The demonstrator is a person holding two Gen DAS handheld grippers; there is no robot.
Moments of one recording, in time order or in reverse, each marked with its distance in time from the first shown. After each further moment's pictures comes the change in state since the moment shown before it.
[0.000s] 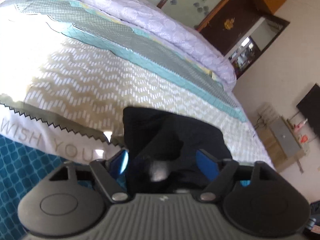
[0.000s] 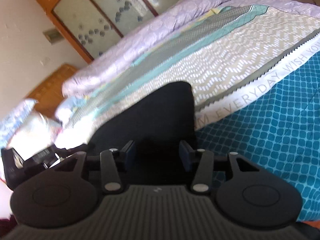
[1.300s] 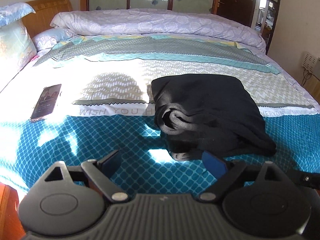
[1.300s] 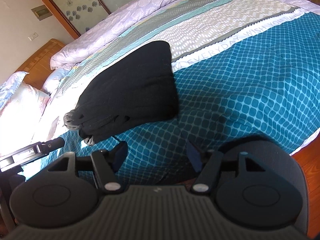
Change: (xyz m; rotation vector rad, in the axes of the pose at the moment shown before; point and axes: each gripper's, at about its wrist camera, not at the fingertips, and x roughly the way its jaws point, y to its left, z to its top) left arm -0.101 -0.086 -0.091 0.283 -0.019 0.432; right arm -0.072 0.017 -0.073 0.017 0.088 -0.111
